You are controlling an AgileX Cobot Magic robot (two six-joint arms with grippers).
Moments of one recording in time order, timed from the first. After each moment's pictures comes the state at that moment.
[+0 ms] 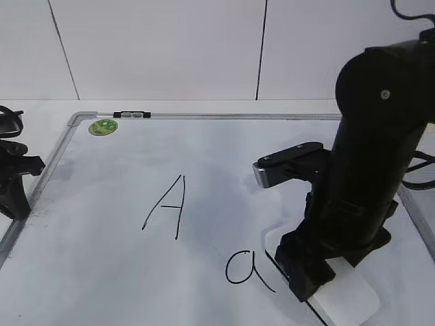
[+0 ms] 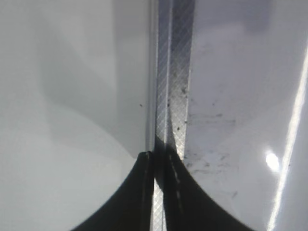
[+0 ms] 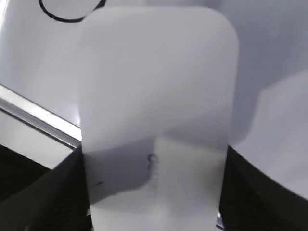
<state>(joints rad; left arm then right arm) 0.00 1.94 -1.19 -0.25 0.94 0.11 0.61 1.65 -1.07 0.11 1.11 -0.01</state>
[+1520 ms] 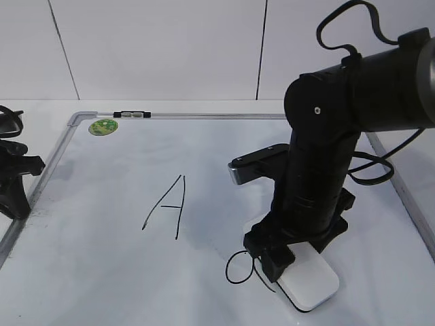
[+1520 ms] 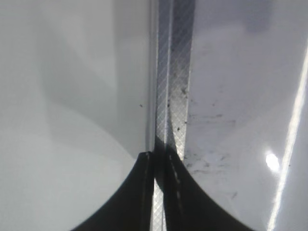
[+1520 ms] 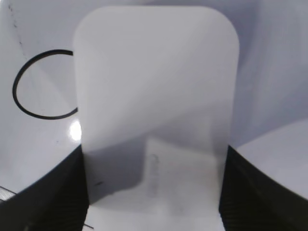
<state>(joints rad) 0.00 1.94 -1.19 -0.25 0.94 0.11 0.61 1.85 -1.19 0.07 1.02 0.01</state>
